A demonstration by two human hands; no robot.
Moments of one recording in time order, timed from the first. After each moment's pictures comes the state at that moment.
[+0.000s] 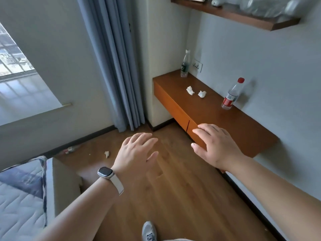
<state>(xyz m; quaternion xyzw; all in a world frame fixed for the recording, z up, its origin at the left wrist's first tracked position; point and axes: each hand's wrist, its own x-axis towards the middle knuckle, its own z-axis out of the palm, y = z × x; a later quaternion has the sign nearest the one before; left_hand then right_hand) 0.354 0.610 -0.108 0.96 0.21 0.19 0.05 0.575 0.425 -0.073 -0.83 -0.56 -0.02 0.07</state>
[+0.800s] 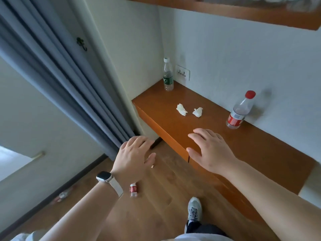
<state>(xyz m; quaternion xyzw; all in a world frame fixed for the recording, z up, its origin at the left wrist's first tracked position) 0.628 0.801 -0.114 0.98 0.19 0.05 0.06 0.806 0.591 -0.129 -0.87 -0.47 0.06 0.13</state>
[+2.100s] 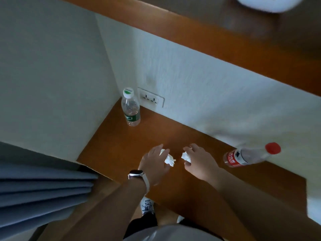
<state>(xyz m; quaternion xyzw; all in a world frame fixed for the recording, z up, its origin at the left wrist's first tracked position) 0.990 0.954 -0.265 0.97 -0.04 -0.16 0.17 1.043 0.761 -0.246 -0.95 -0.19 0.23 0.02</state>
